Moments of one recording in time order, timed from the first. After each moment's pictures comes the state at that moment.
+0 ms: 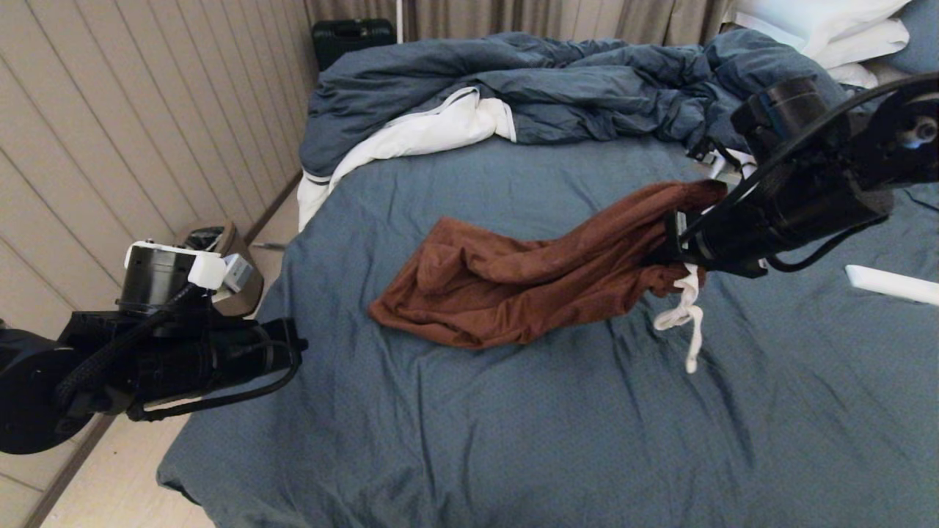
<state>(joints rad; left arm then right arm) -0.32 1.63 -0.74 -0.29 -0.04 -0.45 0.20 1.80 -1.74 0.71 0.12 0.30</state>
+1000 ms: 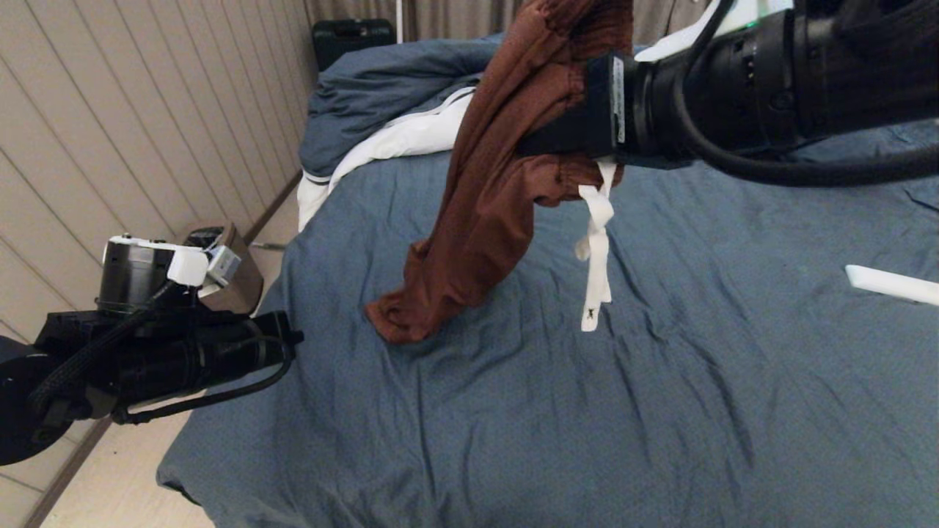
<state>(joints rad) -0.32 1.59 -0.72 -0.32 -0.05 -0.46 0.73 1.68 -1.96 0.56 0.02 0.23</state>
